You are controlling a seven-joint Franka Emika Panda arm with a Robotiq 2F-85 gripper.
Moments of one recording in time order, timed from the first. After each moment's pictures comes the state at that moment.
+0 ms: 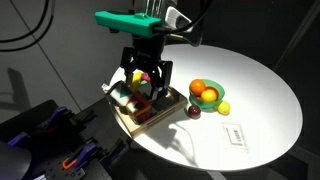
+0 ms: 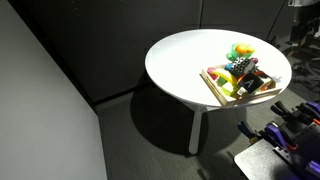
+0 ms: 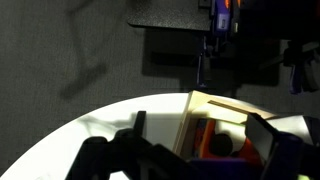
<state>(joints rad) -0.22 0.02 -0.18 -2.30 -0.19 1.94 -0.34</state>
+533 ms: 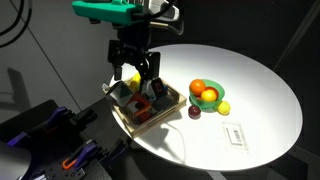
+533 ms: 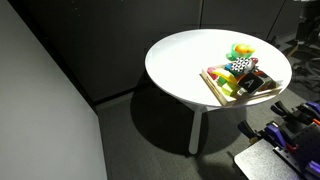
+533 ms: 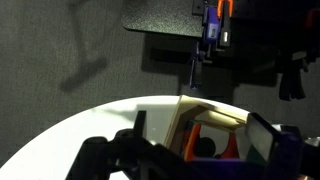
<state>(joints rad) -0.19 -0.10 -0.18 -2.39 -0.21 1.95 -0.34</state>
